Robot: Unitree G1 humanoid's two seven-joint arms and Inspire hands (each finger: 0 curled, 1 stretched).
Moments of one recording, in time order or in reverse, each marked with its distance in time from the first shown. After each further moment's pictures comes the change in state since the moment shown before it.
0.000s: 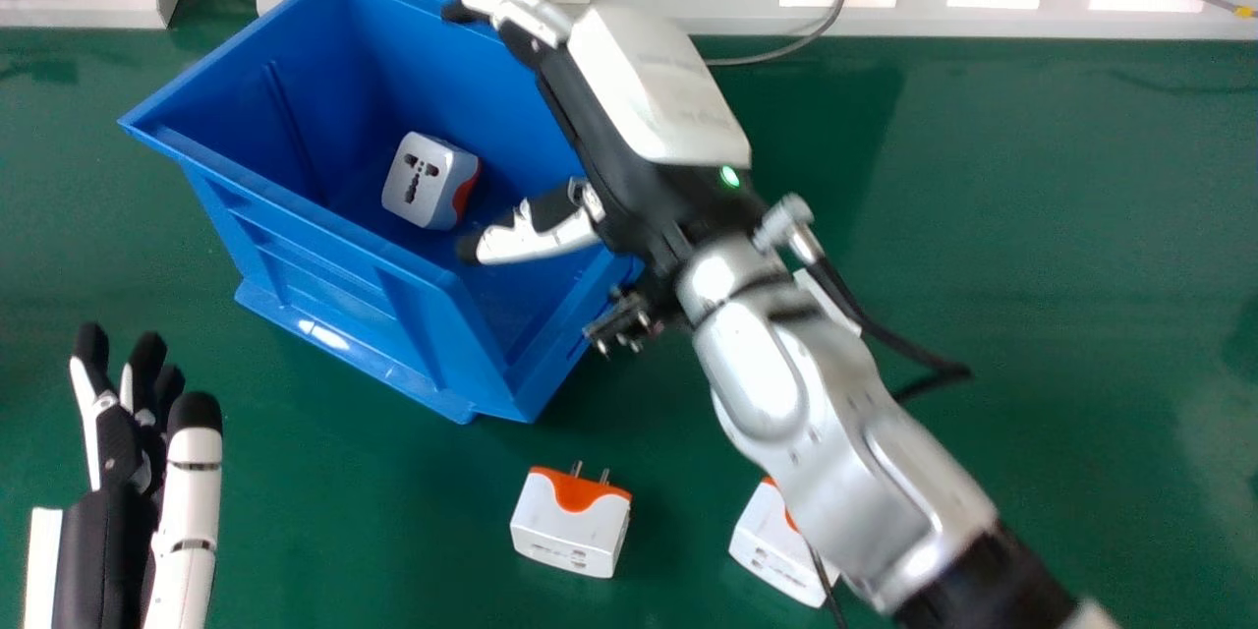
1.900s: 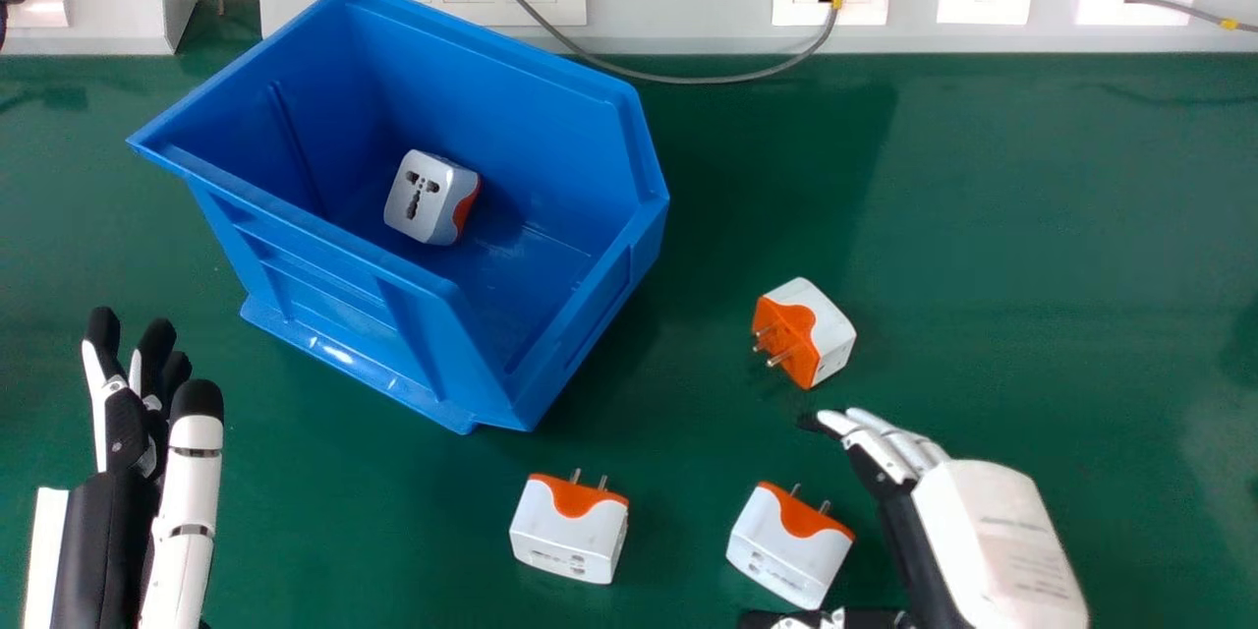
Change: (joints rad) left arm -0.027 0.047 0.021 0.025 -0.005 0.010 -0.018; right arm 0.826 -0.204 -0.220 -0.141 -0.228 -0.180 -0.234
